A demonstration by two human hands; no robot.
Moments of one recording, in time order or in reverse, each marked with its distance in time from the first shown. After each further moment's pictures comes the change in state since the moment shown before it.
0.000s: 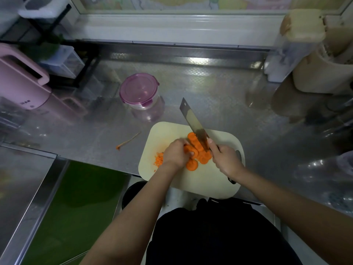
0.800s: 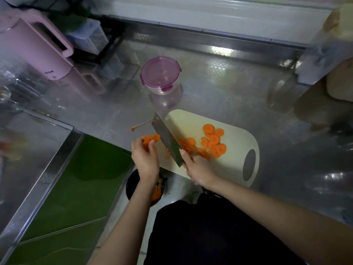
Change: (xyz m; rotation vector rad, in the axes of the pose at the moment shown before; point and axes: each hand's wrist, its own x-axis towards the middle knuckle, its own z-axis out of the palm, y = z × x) left_hand -0.071 -0.070 -0.025 -0.427 0.819 -0.311; right_hand -0.034 -0.034 0.084 -0.003 -0.394 0.029
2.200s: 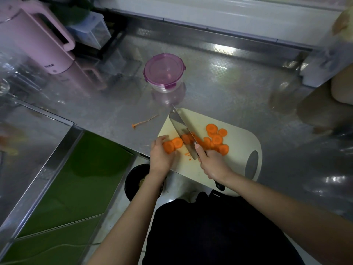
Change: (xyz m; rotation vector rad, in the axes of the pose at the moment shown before) left_hand 0.004 -0.005 0.024 0.111 -0.478 -0.118; right_hand 0.010 0.011 -0.027 0.017 0.080 0.027
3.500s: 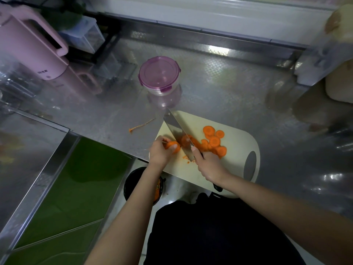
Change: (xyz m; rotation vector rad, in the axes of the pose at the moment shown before) left_hand 0.022 0.014 -0.001 0.078 -0.086 -0.001; right_hand 0.002 -0.001 0.002 -0.032 0.023 -0.016
